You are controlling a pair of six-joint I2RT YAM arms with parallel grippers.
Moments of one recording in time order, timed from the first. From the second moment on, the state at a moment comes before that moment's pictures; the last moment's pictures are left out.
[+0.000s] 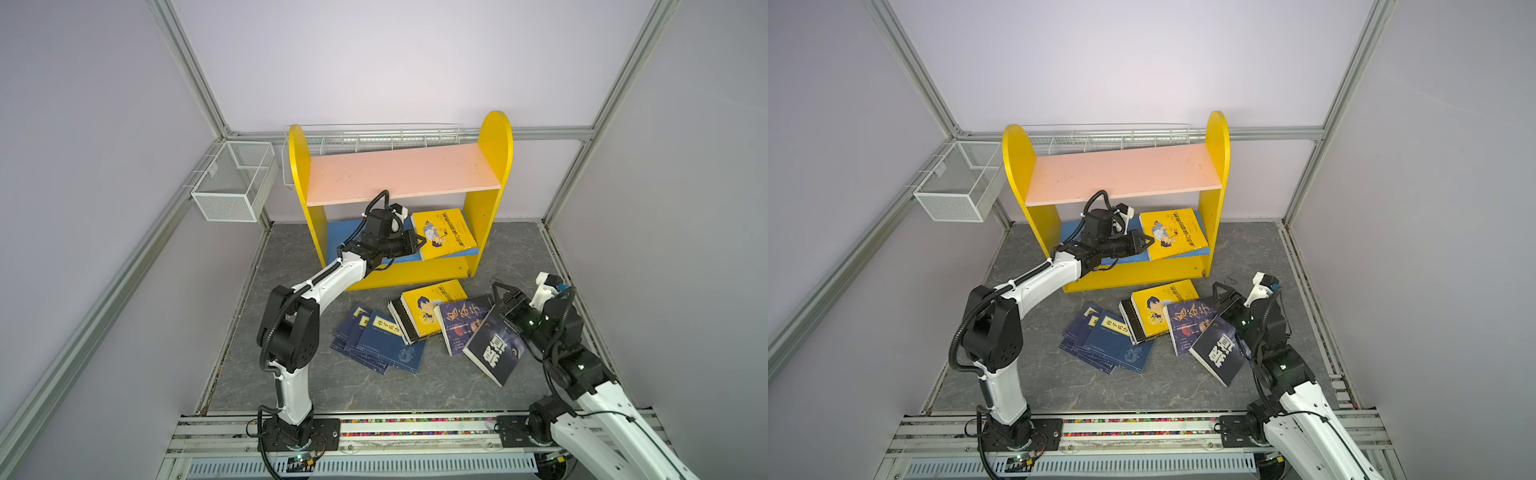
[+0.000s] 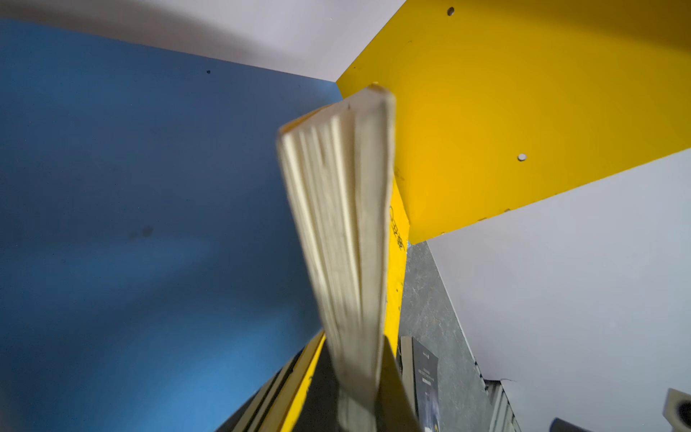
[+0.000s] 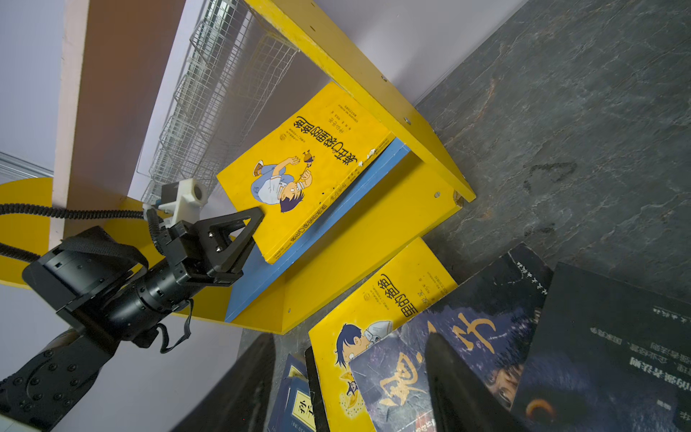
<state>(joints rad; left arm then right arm) -0.56 1.92 1.57 -0.09 0.44 -0.61 0.37 0.63 0.55 -0.20 0.04 0.92</state>
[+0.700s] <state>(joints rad) -0.62 1.98 1.65 -0.28 -0.06 -0.55 0.37 0.64 0.55 -0.22 0.04 0.92</state>
